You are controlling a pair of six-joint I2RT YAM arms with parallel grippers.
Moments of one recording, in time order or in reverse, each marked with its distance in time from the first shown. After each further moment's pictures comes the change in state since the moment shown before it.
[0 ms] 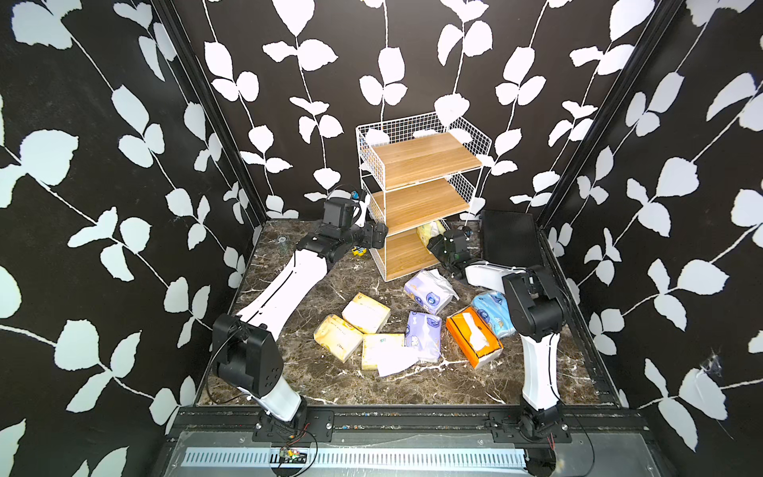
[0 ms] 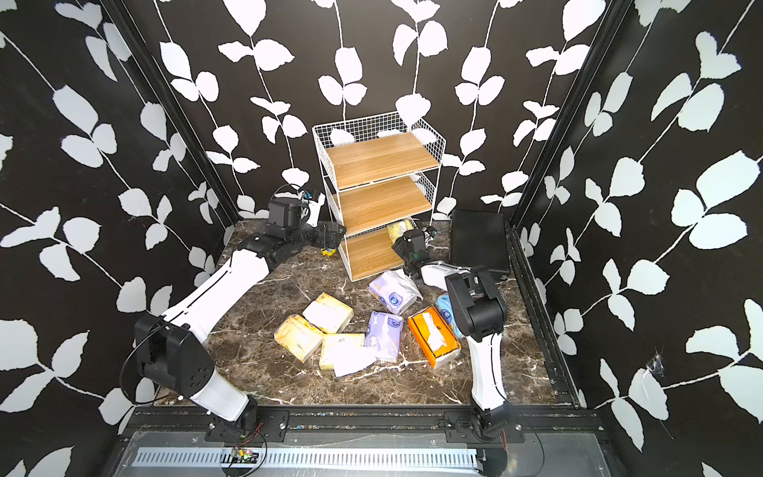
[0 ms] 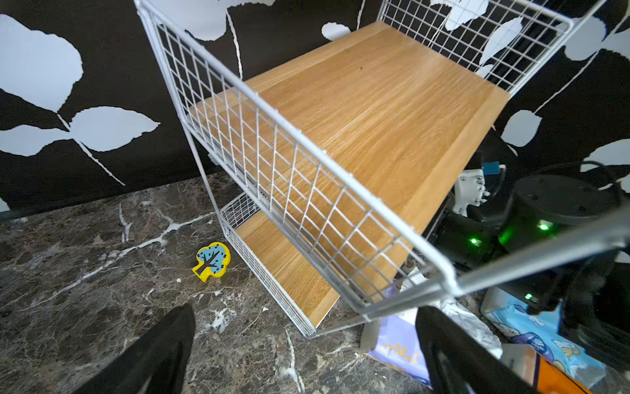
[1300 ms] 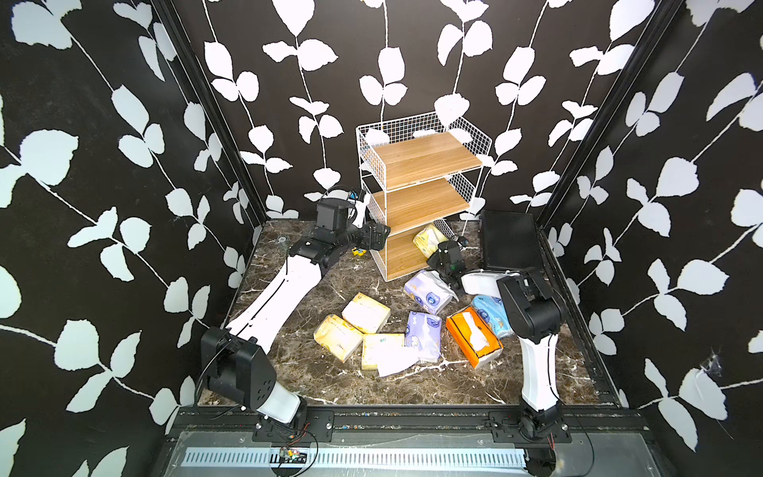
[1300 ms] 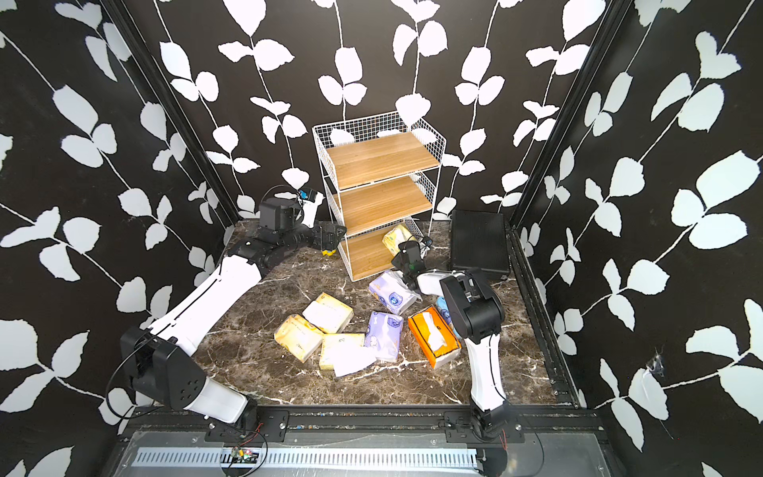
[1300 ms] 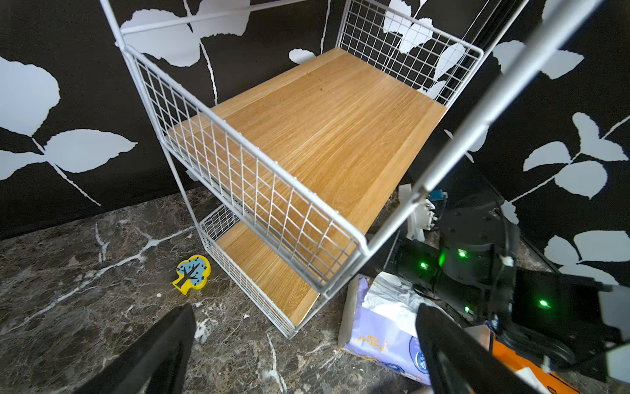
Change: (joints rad) left arm 0.000 -0.071 -0.042 0.023 0.072 0.008; right arm 0.049 -0.083 -0.214 0.032 0.040 -0.089
